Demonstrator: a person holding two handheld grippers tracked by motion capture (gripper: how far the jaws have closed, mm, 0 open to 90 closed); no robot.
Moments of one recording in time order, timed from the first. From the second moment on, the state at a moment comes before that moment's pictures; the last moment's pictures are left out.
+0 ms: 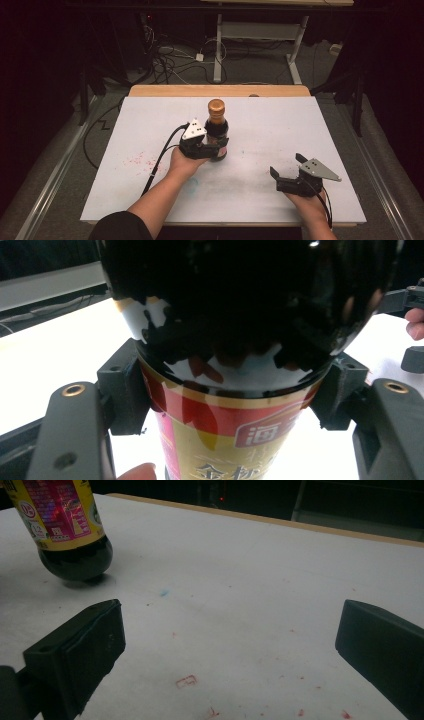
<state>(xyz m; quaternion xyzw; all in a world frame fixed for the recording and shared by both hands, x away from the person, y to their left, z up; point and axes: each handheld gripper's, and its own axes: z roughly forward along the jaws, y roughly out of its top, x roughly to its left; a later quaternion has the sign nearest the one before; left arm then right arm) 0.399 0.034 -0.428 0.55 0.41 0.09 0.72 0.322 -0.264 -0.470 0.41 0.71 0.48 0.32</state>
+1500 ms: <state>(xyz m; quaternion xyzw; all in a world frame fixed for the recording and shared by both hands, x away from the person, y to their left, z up) 0.398 0.026 -0.446 0.54 0.40 0.07 0.73 0.335 -0.240 -0.463 0.39 0.73 0.50 0.28</state>
